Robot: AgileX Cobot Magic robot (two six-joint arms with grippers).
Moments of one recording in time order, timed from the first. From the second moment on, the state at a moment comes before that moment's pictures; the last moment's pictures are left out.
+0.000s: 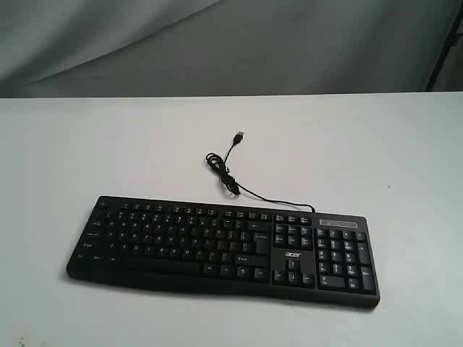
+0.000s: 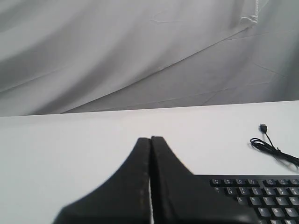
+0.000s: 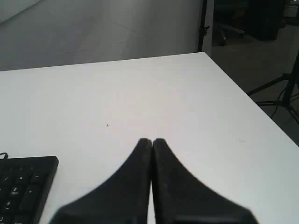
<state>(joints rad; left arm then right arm) 0.04 0.00 0.00 0.03 0.16 -0.02 -0.05 0.00 0.00 0.05 0.33 -0.02</state>
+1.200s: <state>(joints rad) 0.04 0.00 0.00 0.03 0.16 -0.02 -0.05 0.02 -0.06 -0.04 -0.67 0.62</state>
